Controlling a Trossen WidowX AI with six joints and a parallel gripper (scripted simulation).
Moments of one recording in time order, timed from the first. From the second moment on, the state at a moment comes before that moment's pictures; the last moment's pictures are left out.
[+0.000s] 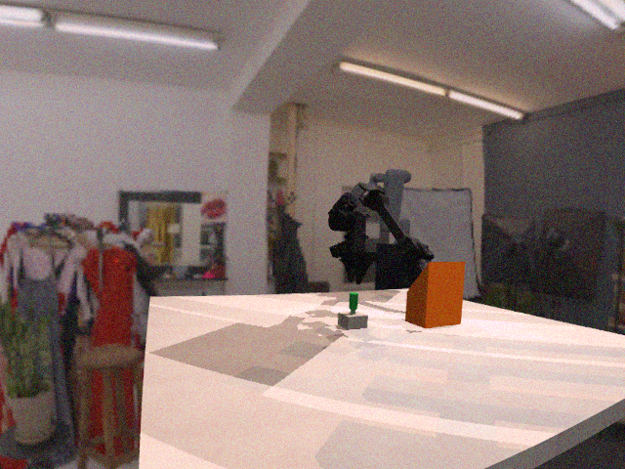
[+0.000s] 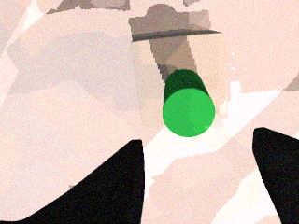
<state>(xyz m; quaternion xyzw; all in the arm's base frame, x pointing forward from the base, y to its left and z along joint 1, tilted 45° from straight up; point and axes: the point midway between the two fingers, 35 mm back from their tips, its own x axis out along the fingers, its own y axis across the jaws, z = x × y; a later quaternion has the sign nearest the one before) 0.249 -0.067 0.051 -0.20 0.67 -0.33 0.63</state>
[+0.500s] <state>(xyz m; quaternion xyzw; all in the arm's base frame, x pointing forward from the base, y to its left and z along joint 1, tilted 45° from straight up) 0.249 -0.067 0.050 -0.21 0.67 -0.33 0.63</state>
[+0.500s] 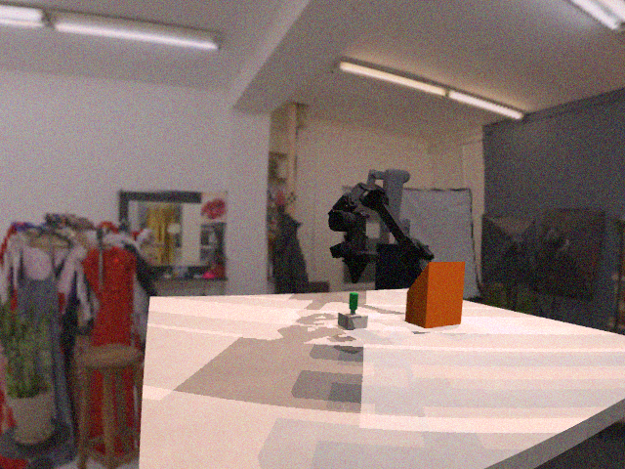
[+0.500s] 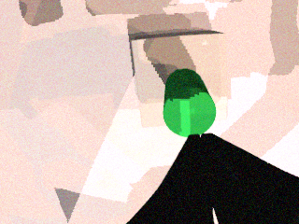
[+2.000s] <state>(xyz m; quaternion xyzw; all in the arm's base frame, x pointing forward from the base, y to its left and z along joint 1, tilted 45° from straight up) 0.255 -0.052 0.062 -0.21 0.68 -0.32 0.63</state>
